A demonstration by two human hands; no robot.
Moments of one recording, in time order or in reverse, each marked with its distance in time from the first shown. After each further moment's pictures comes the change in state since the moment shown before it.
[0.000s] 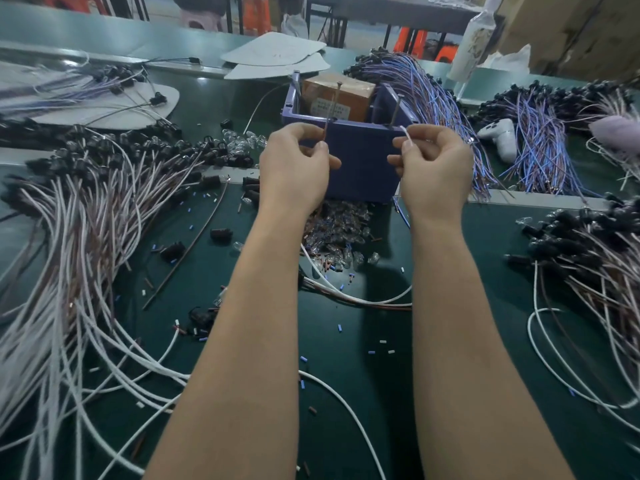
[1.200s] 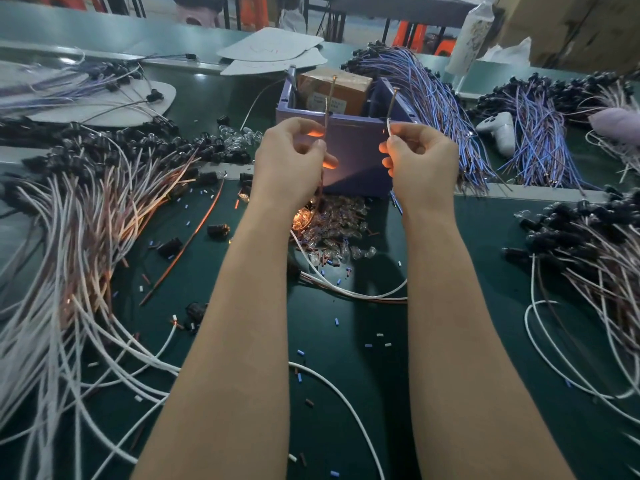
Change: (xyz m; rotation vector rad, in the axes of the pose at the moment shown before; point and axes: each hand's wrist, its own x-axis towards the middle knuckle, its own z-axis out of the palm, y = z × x) left_hand -0.002 -0.003 -0.007 0.006 -0.073 0.034; right_hand -0.002 -0.002 0.002 -0.040 -0.070 0.051
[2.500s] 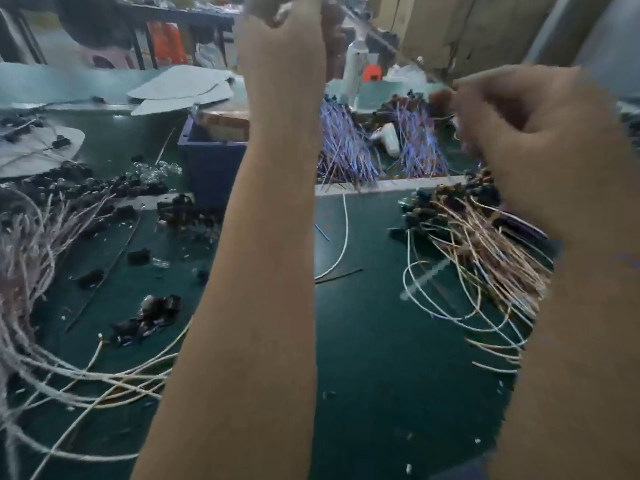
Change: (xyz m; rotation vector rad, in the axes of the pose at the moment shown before) left_hand -0.052 0.155 0.057 -0.744 -0.013 0.199; right_hand -0.074 -0.107 -0.198 -0.564 0.009 -0.499
